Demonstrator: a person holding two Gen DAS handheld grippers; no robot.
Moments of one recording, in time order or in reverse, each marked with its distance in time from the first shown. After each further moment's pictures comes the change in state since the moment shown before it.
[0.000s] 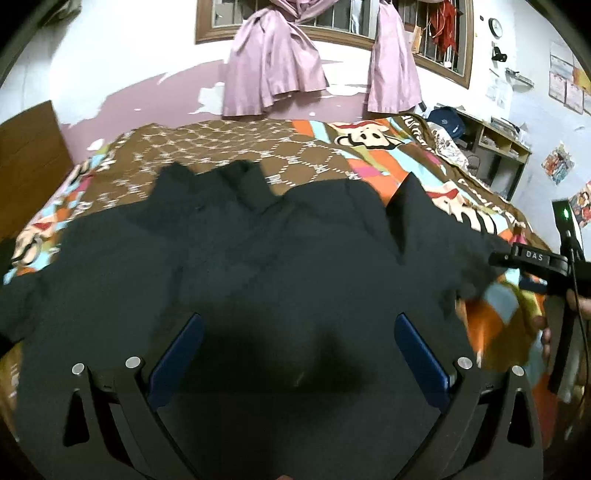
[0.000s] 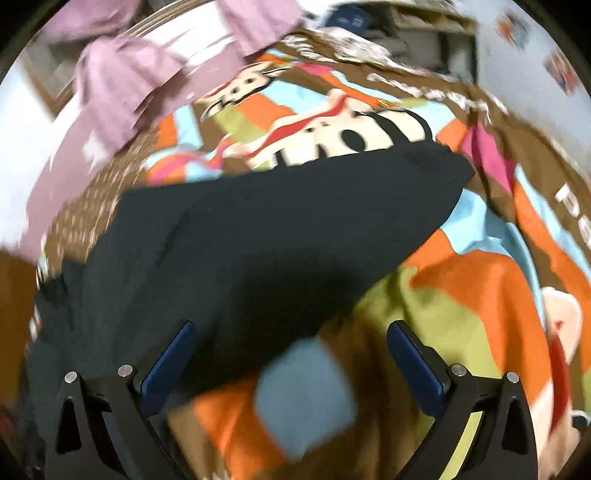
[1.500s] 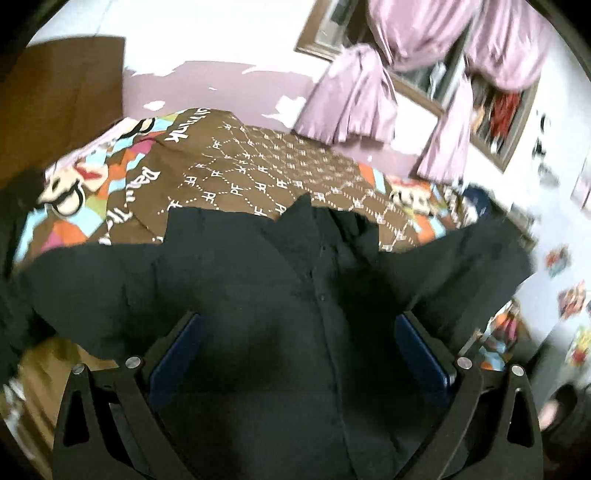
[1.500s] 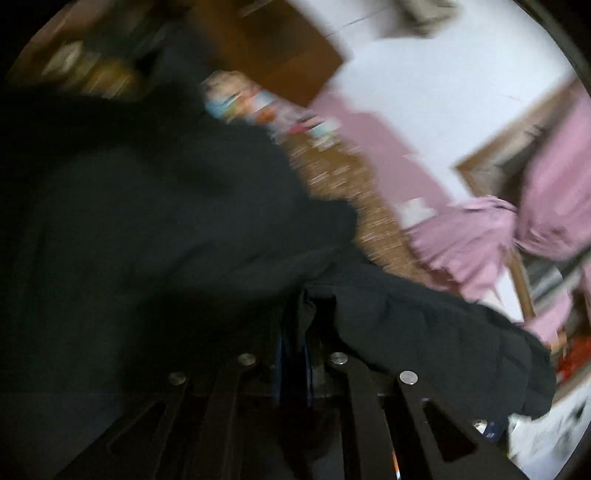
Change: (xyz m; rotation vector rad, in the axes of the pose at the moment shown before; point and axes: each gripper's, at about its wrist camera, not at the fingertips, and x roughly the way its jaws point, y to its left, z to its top) left arm -0.091 0.240 0.016 -0.308 -0.092 -0.070; right arm -0.024 0.305 -0.274 -1.794 -0.386 0.084
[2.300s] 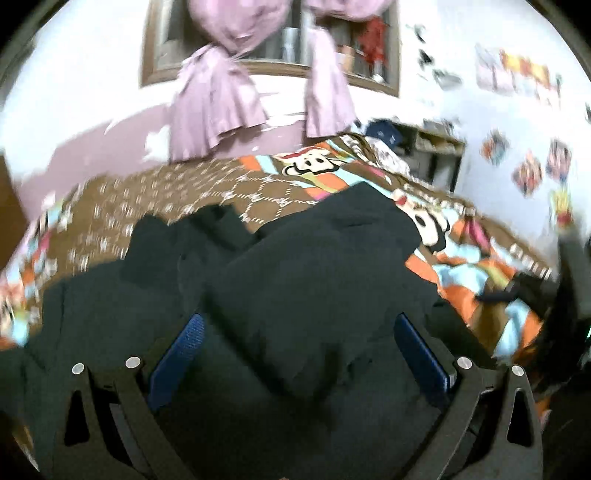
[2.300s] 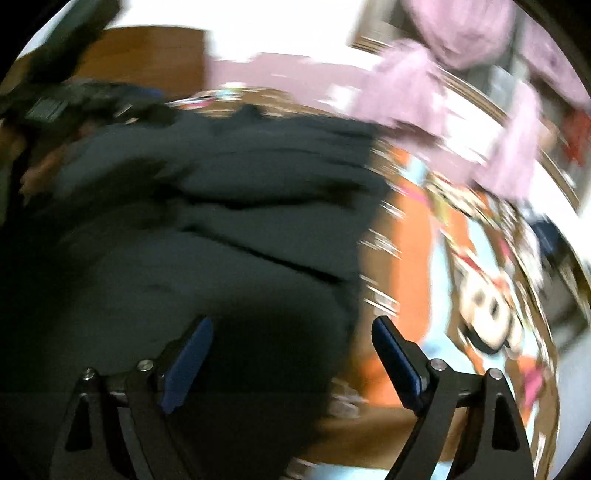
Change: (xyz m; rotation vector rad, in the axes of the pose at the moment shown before) left arm 0.054 -0.166 -0.077 0.569 -0.008 -0.125; right arm -0.075 -0.076 -0.162 0.748 0.136 0.041
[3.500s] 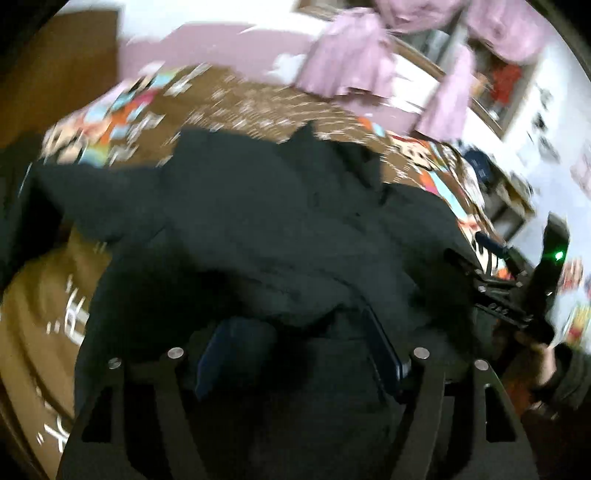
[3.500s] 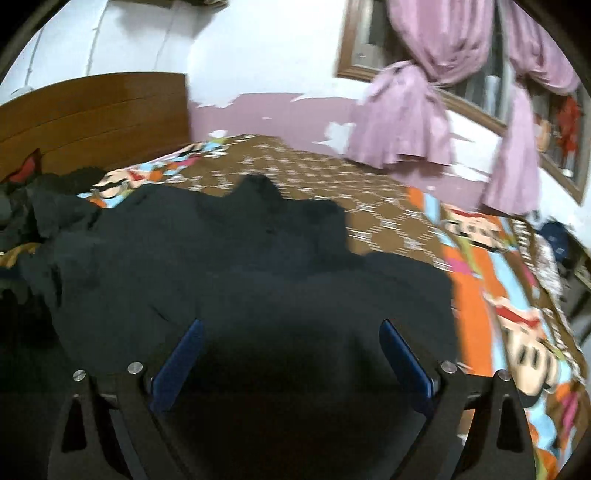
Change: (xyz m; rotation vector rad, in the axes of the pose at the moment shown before) left arm -0.077 0.172 -0.091 -0.588 0.180 0.098; right arm 0.066 0.082 0.125 0.074 -0.165 0.090
